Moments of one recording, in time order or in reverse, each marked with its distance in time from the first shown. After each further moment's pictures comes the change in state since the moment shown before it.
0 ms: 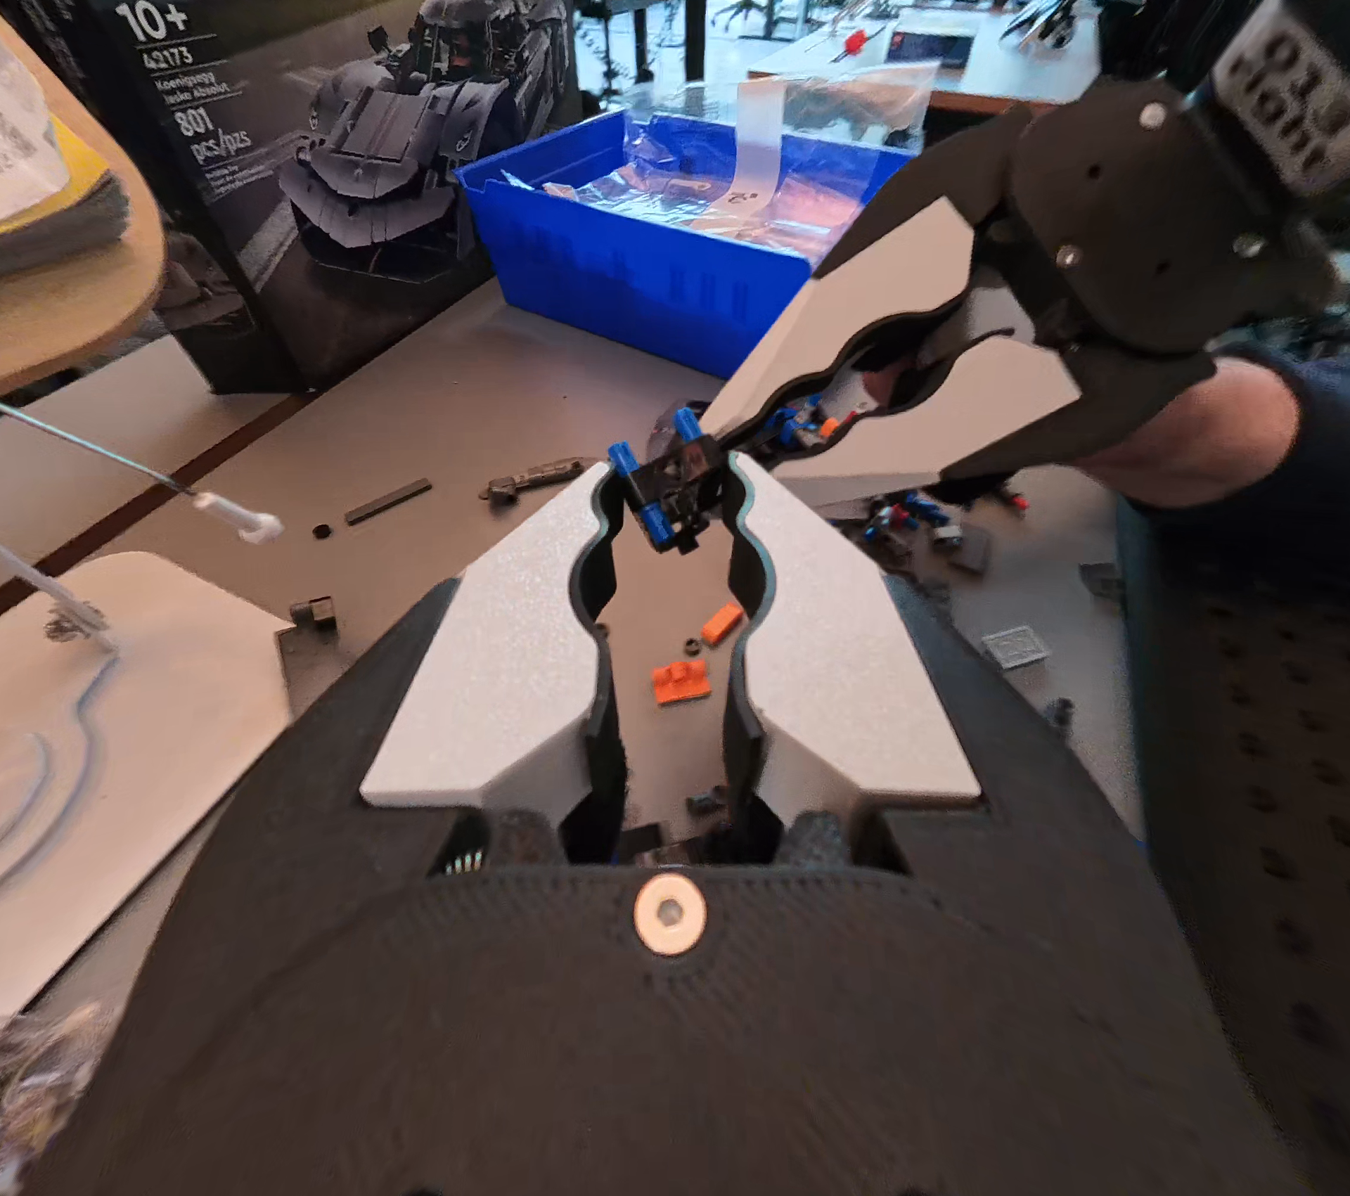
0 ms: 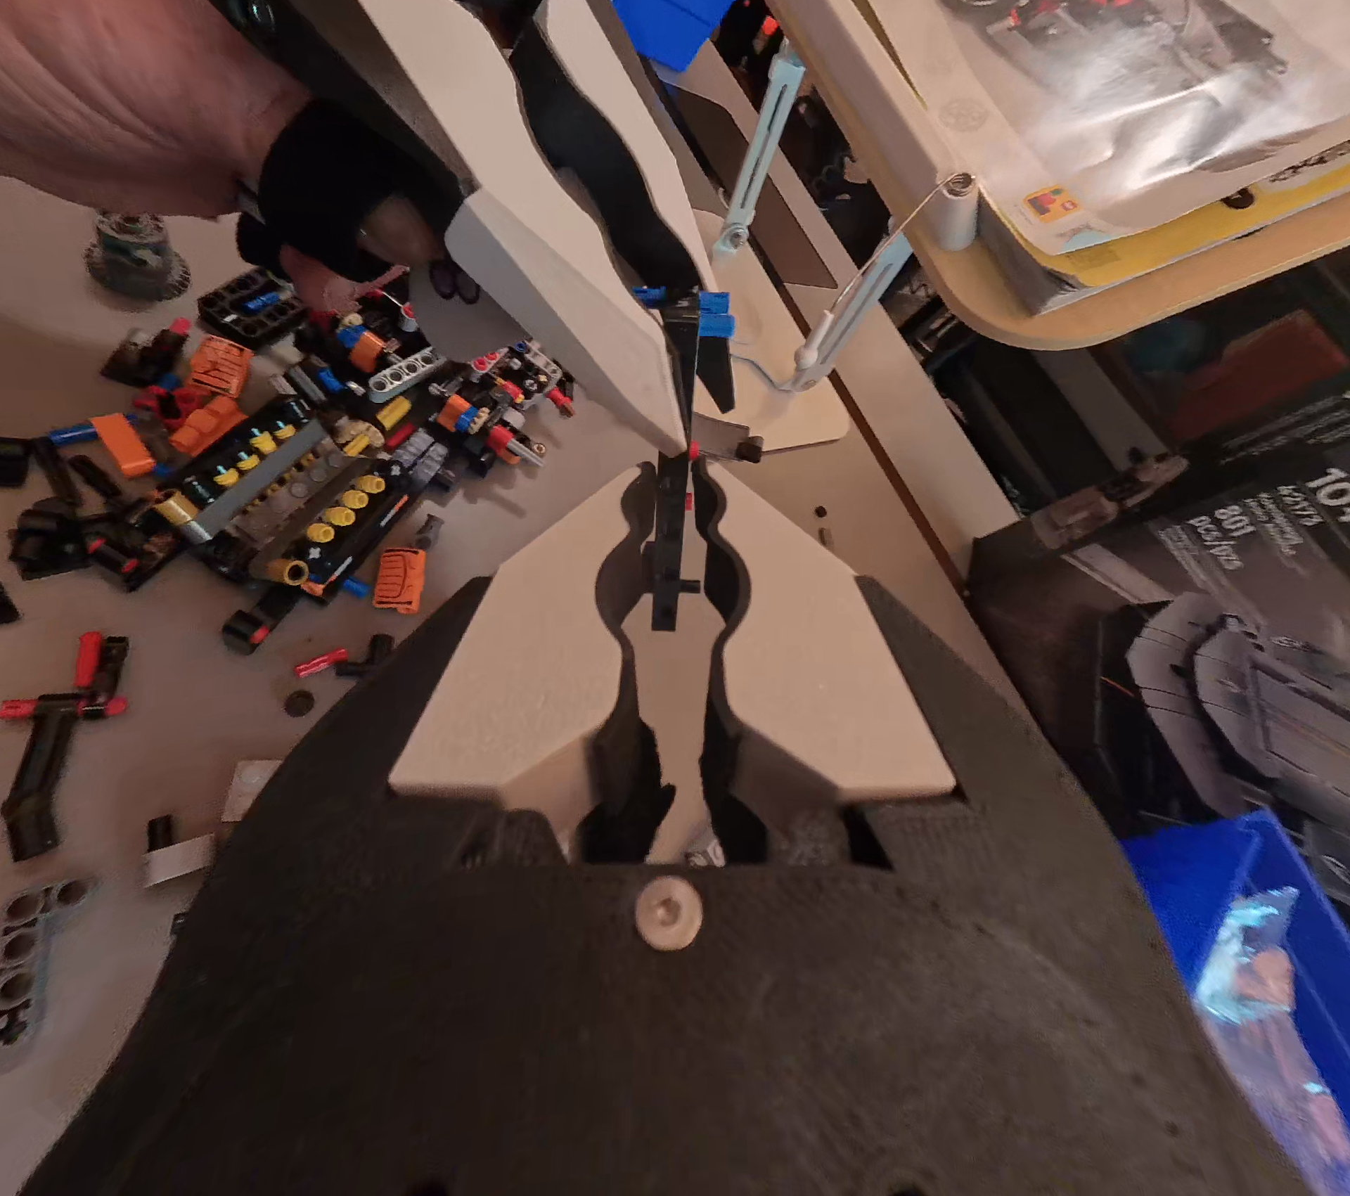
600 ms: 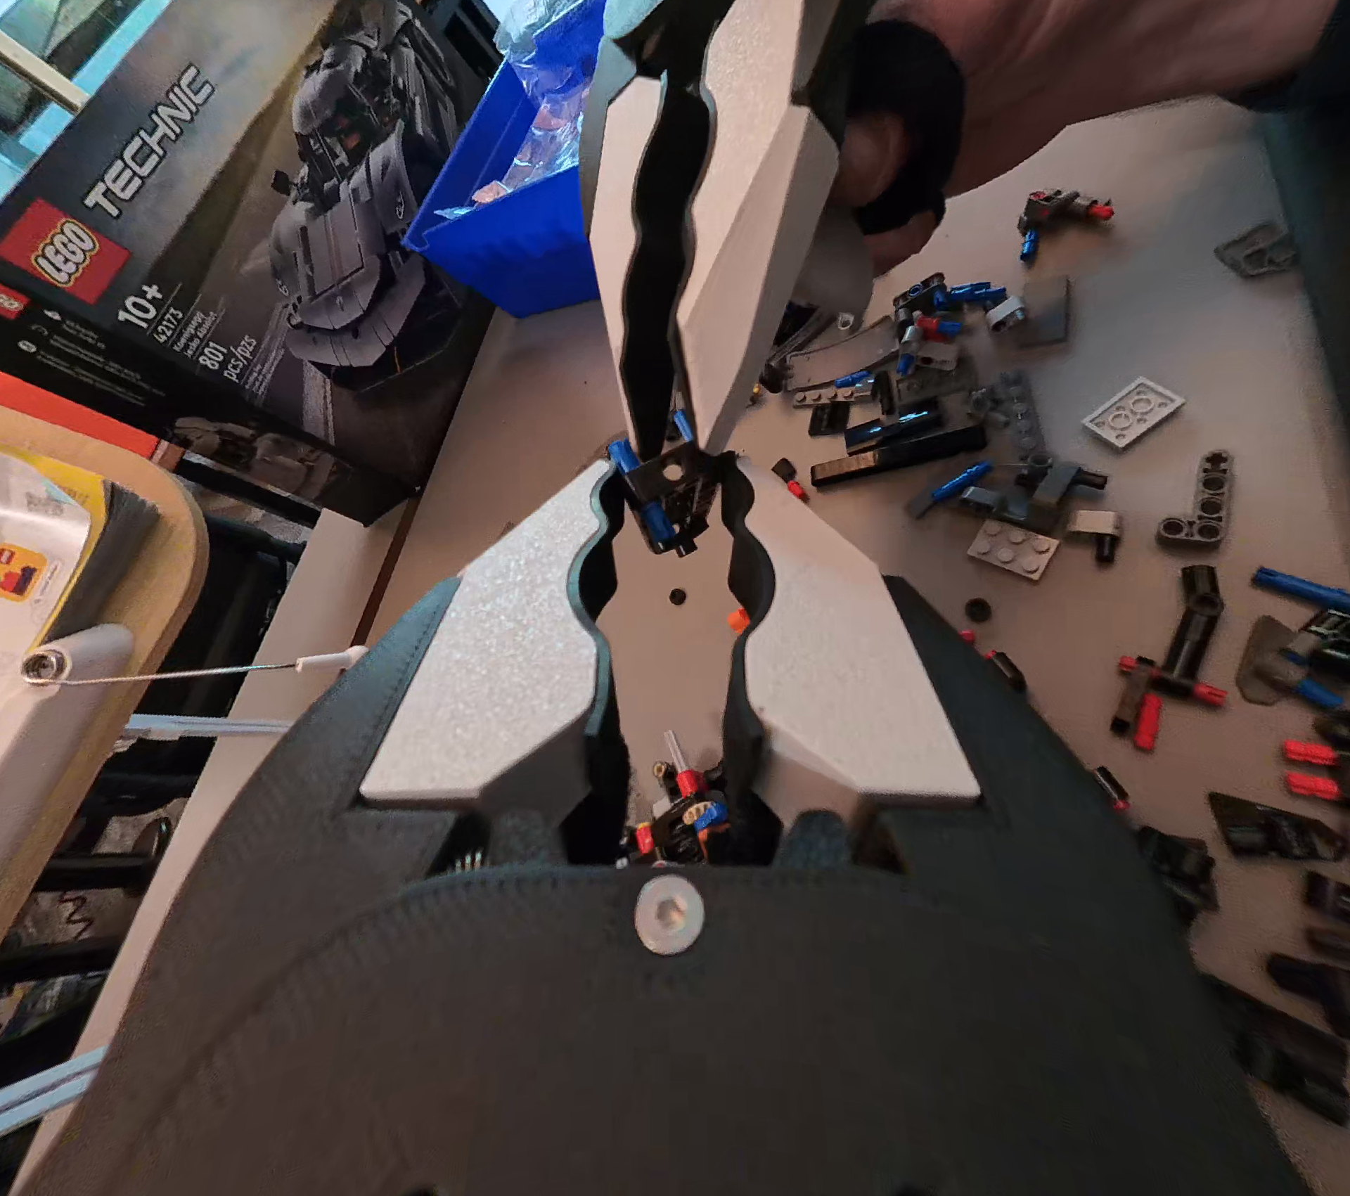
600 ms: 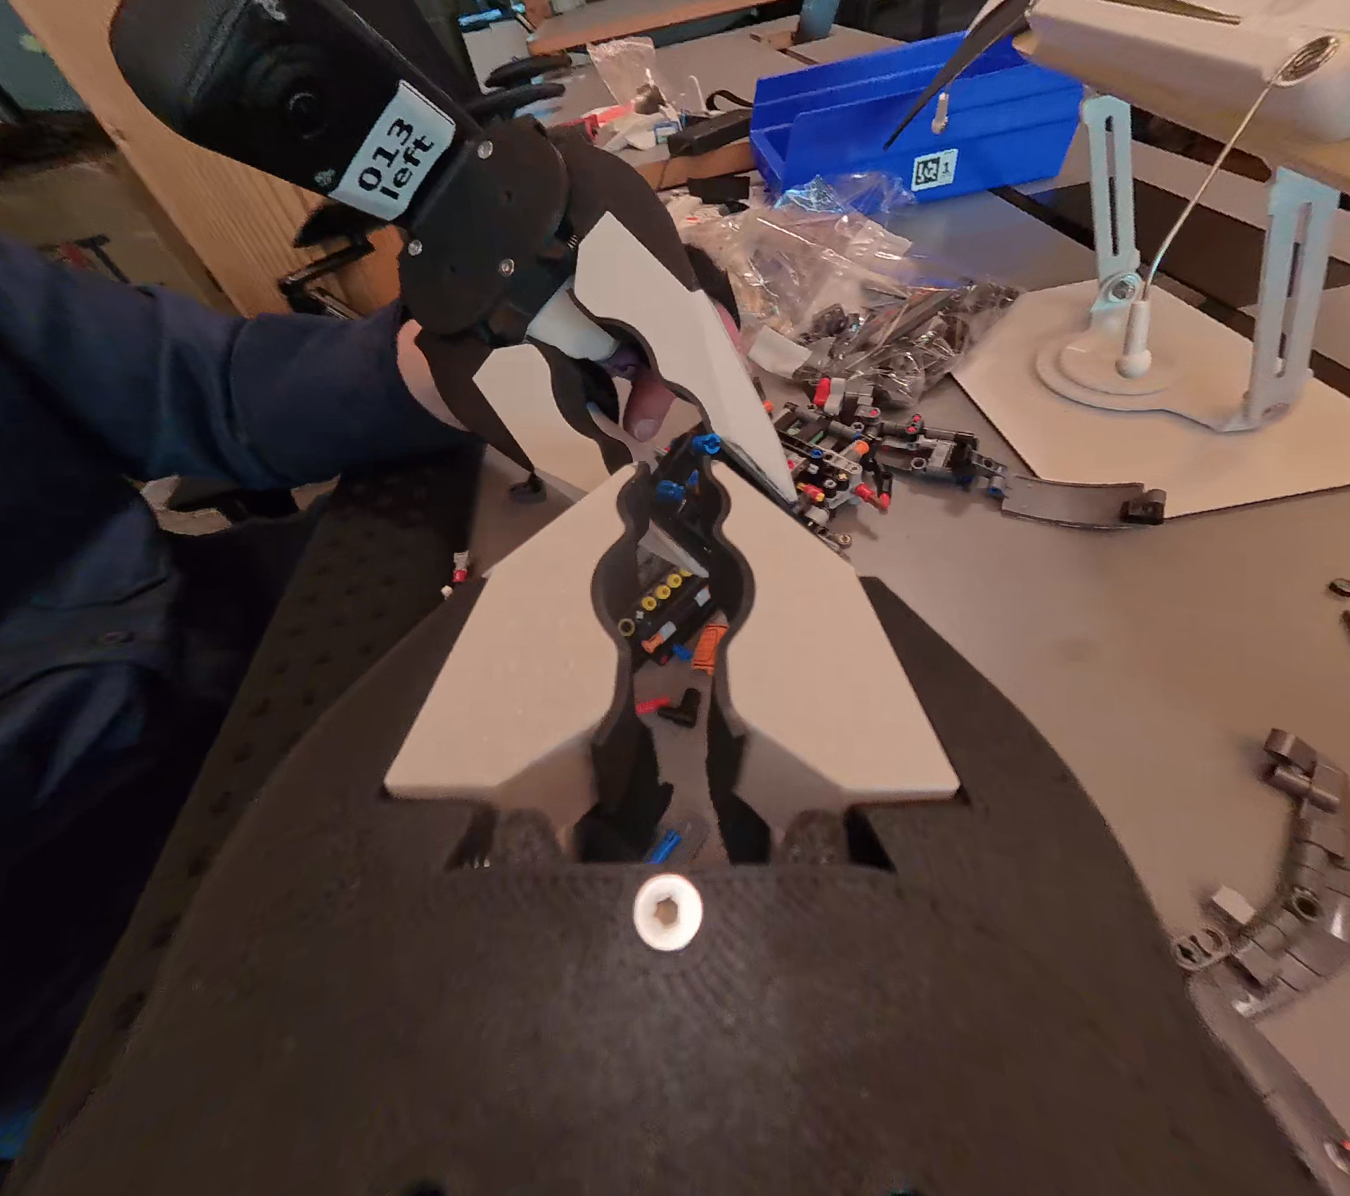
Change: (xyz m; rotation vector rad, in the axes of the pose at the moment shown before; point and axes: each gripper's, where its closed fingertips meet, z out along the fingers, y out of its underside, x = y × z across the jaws) left arm 0.031 0.019 0.005 -0.166 -0.024 0.597; right arm -0.026 -0.023 -0.033 0.293 -0.627 0.534
